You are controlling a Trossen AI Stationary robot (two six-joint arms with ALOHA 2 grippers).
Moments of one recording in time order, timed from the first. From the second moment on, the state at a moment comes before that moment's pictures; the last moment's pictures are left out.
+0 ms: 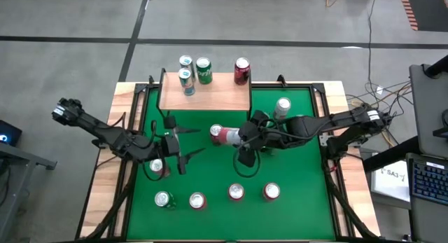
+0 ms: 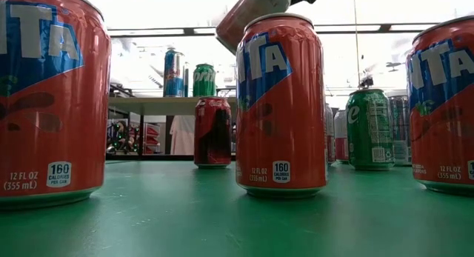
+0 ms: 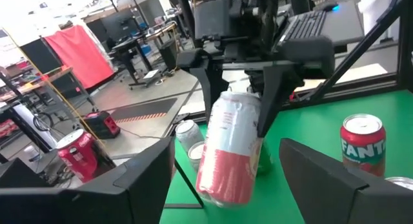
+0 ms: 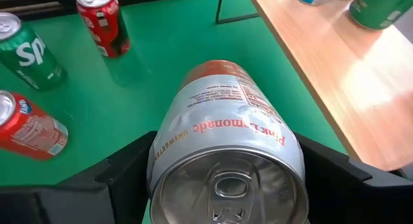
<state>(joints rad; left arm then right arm) -0.46 1.09 0.95 -0.03 -0.76 0.21 0.20 1.57 1.56 -0.77 0.41 0.34</state>
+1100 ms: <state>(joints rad) -0.30 1.36 1.02 -0.05 -0.80 0.33 0.16 1.62 1.57 -0.55 0.41 0.21</state>
